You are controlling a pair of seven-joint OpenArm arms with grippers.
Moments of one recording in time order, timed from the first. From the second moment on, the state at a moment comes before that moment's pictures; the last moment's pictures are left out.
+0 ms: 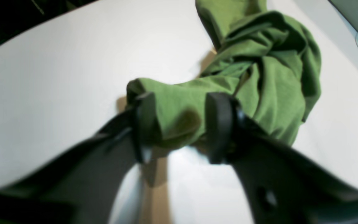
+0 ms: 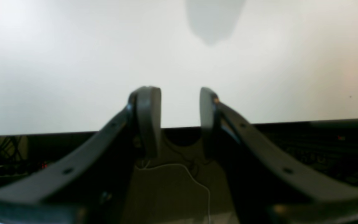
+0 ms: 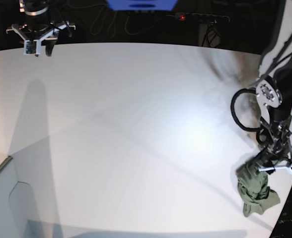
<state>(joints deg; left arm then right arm) -40.8 -16.7 -31.6 12.3 -10.0 0.7 -9.3 -46.2 4.5 12.2 106.2 -0.7 0.5 -12.4</state>
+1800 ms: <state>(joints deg) -40.4 -17.3 -35.6 11.2 -9.8 0.8 -9.7 -45.3 4.5 11.9 106.2 -0.7 0.5 -12.4</state>
